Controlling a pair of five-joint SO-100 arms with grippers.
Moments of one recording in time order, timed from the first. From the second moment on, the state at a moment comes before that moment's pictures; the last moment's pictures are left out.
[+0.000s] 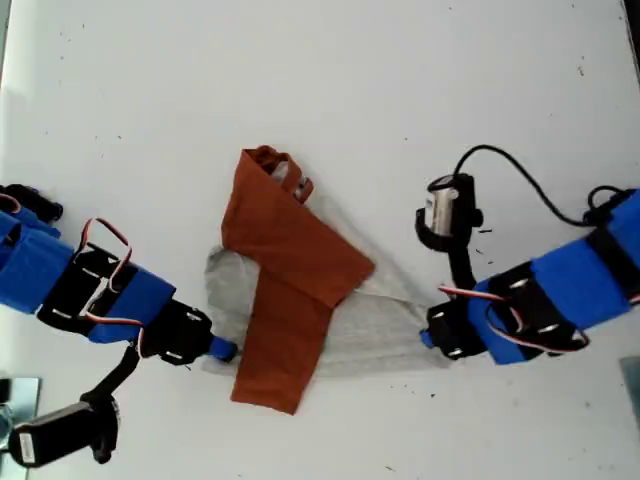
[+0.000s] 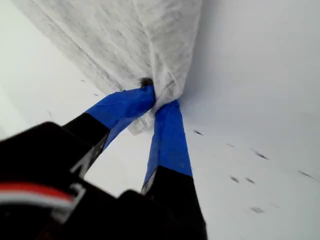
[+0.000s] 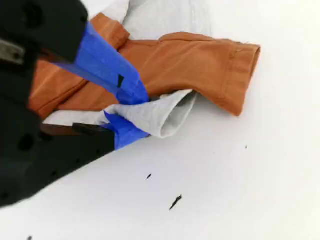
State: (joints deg) arm 0 19.9 100.8 127.8 23.6 -5.6; arm 1 -21.3 104.1 116.5 53.0 9.0
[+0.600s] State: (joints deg) arm 0 15.2 103.4 117.5 33.9 -2.6; arm 1 -7.6 108.1 104.0 57.8 -14.6
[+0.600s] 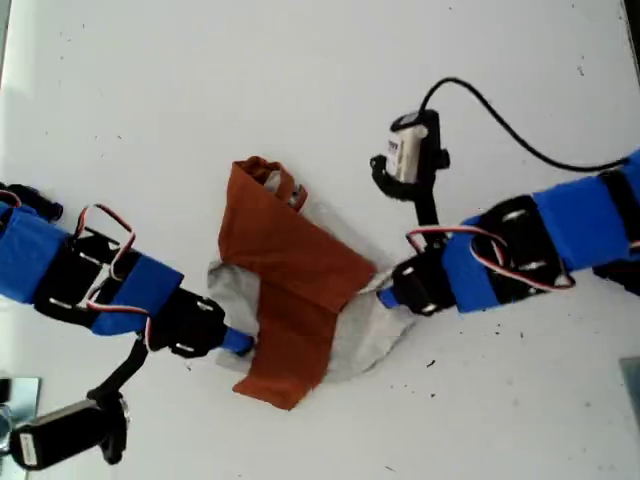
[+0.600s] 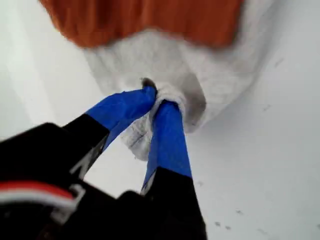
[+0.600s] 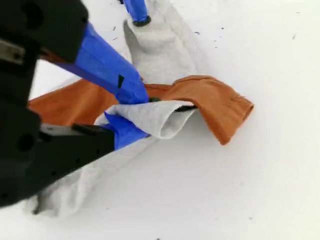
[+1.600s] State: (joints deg) arm 0 -20.1 204.8 185.0 50.7 -10.2; arm 1 32.8 165.1 150.8 61.9 -25.9
